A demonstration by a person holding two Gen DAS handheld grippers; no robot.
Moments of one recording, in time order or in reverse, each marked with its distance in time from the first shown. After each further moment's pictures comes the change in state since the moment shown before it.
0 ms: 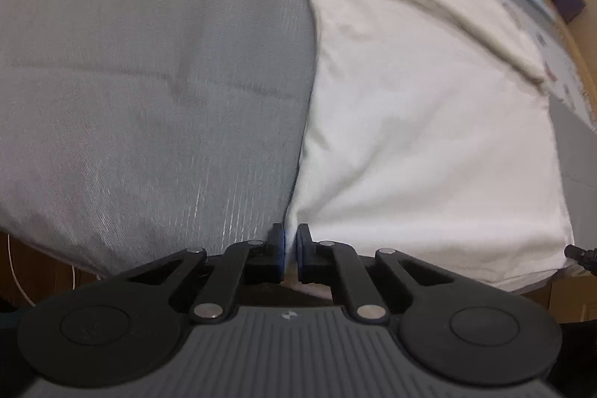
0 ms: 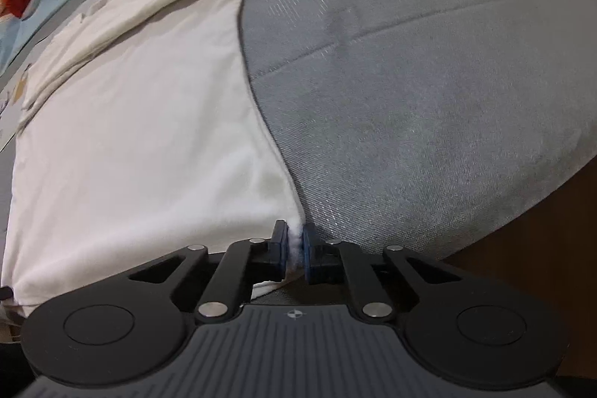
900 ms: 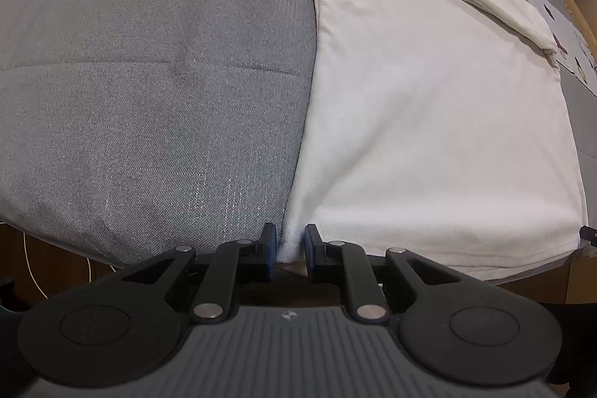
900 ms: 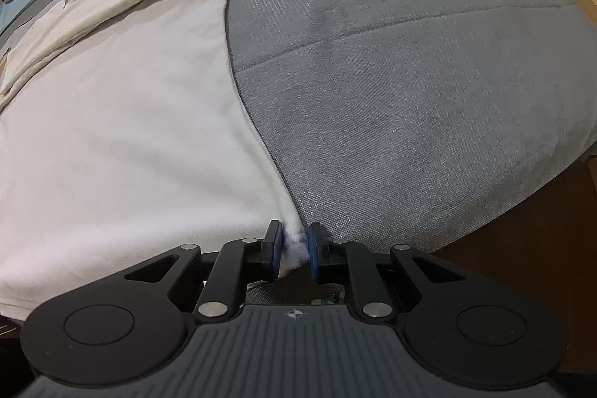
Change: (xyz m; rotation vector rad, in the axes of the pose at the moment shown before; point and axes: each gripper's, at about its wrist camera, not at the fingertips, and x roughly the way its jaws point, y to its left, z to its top) left arm 0.015 -0.009 -0.005 0.042 0.068 0.067; right arm 0.012 0.007 0.004 -0.029 0.024 -0.103
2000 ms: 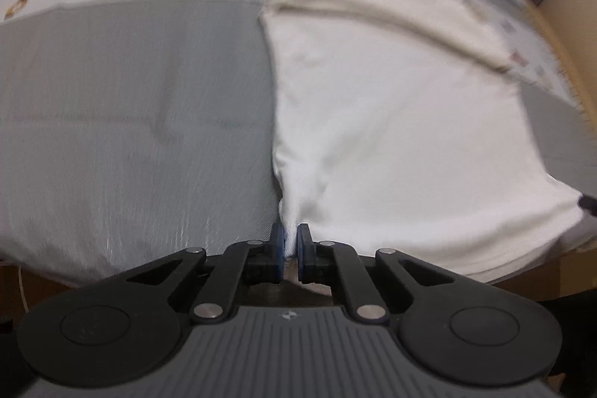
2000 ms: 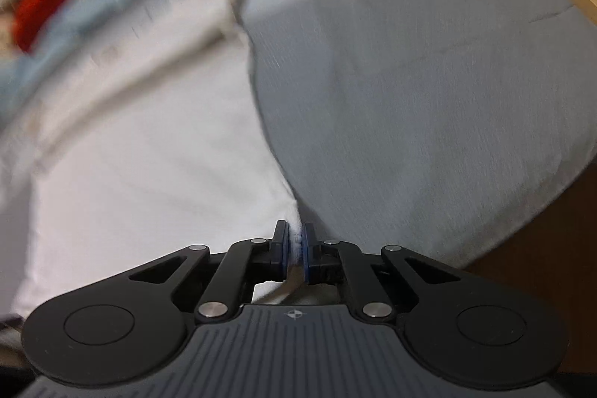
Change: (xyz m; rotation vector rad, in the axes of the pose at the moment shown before) left arm -0.052 -0.013 0.000 0.069 -0.159 -0.082; right arm -0.064 -0.009 0.014 0.124 -0.181 0.203
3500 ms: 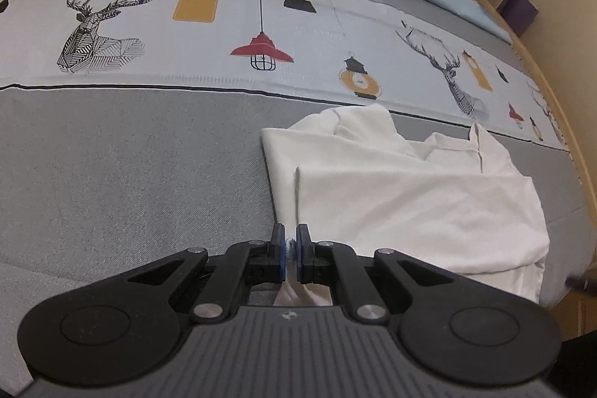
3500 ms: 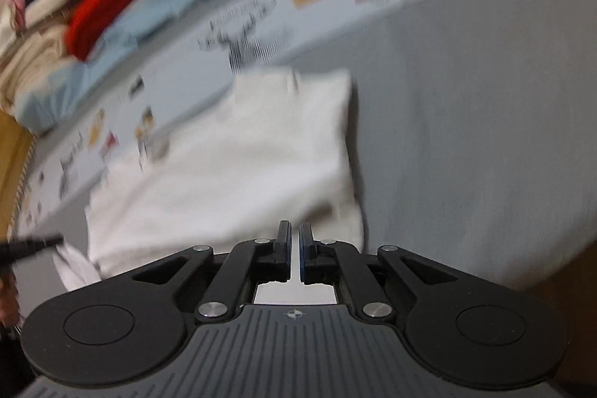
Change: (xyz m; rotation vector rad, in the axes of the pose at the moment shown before) left arm 0.049 0.050 0.122 0.018 -0.049 -0.079; right arm 0.017 0.027 -0.018 -0.031 0.097 0.093
